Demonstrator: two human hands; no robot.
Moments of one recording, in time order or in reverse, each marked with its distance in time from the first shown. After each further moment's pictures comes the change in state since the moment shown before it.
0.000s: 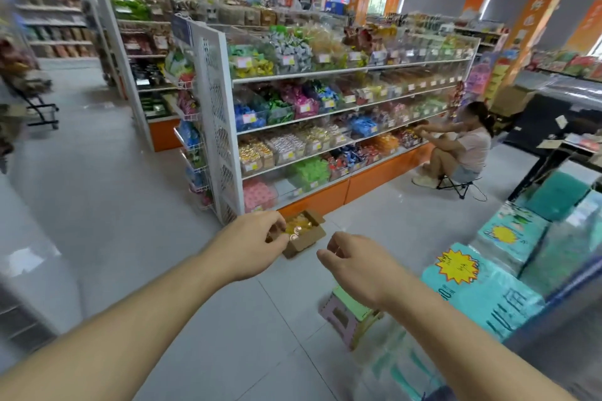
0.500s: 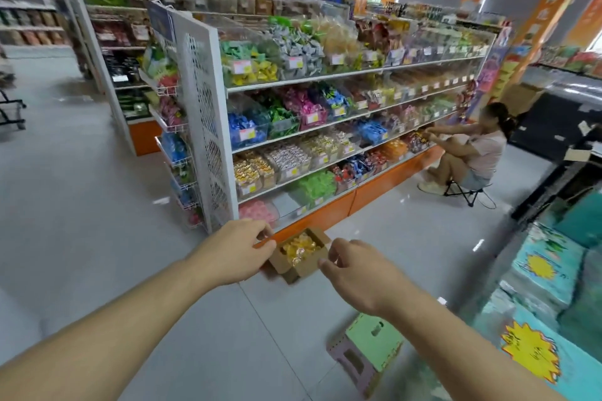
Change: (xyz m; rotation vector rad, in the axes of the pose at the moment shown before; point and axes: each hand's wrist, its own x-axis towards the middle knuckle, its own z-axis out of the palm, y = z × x) left_hand 0.235 -0.149 -0.034 0.001 -0.090 -0.030; right_hand 0.259 -0.030 -0.009 -0.071 -0.070 0.036
